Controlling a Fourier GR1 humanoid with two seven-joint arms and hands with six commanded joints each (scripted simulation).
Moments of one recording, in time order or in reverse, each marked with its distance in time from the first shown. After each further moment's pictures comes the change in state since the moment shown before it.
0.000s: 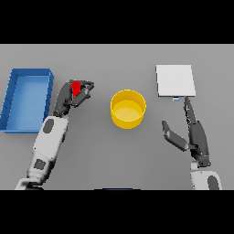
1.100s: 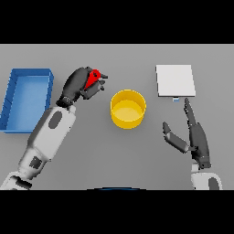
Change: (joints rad) left arm -0.061 0.132 -0.347 -0.297 -0.230 0.011 0.344; right arm 0.019 -0.013 0.012 -0.013 0.030 0.002 0.002
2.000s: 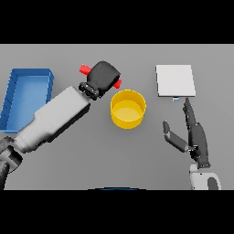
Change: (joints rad) left arm -0.356 0.137 -0.516 0.133 -0.466 -0.281 0.041; right arm -0.003 0.031 -0.015 0.006 -0.056 0.008 -0.011
